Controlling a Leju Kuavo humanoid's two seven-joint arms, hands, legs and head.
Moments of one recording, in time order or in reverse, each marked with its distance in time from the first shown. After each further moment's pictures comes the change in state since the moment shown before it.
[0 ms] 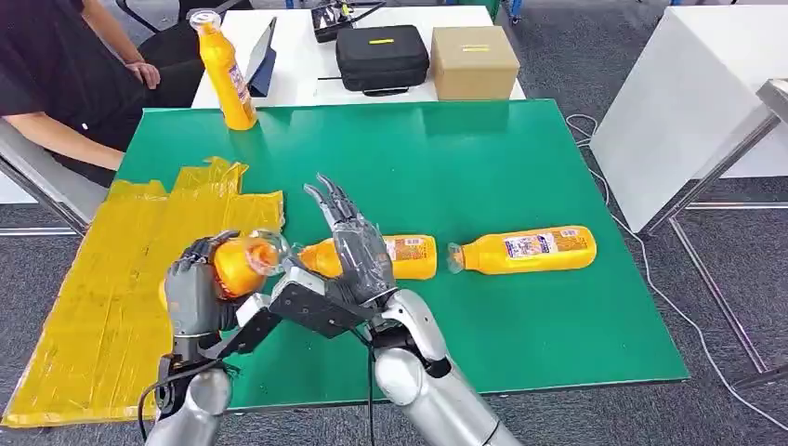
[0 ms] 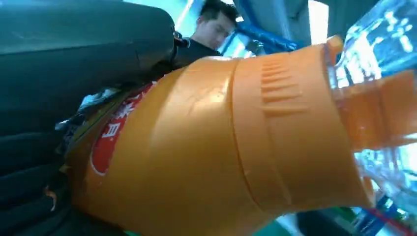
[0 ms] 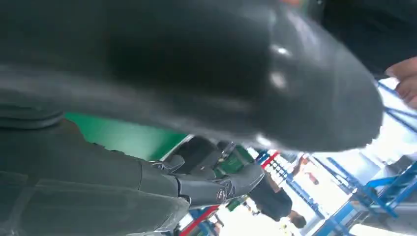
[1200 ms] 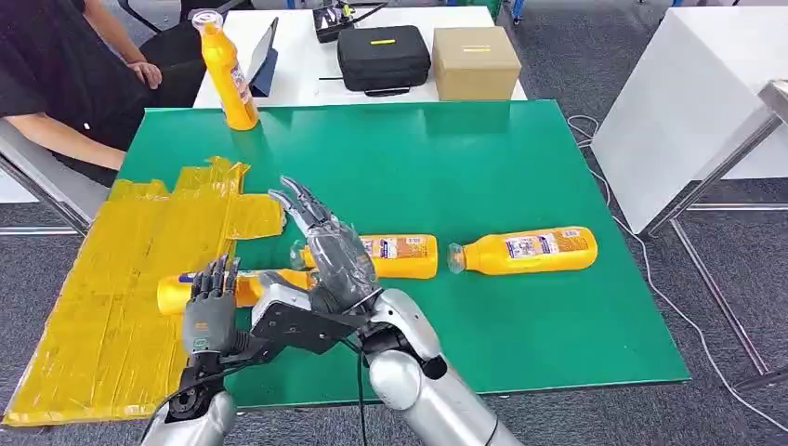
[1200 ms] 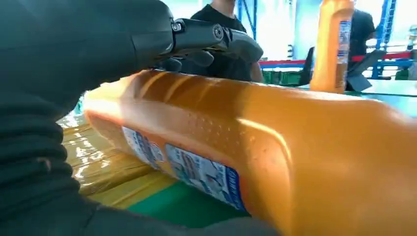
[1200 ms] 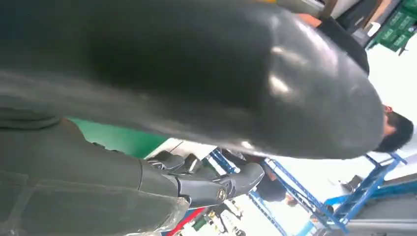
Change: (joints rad) left arm -0.114 0.061 0.051 0.458 -0.399 0.011 0.394; right arm -0.020 -0.008 0.058 -0.060 -0.060 0.093 -0.032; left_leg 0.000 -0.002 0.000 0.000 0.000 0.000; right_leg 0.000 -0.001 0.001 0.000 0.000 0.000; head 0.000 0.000
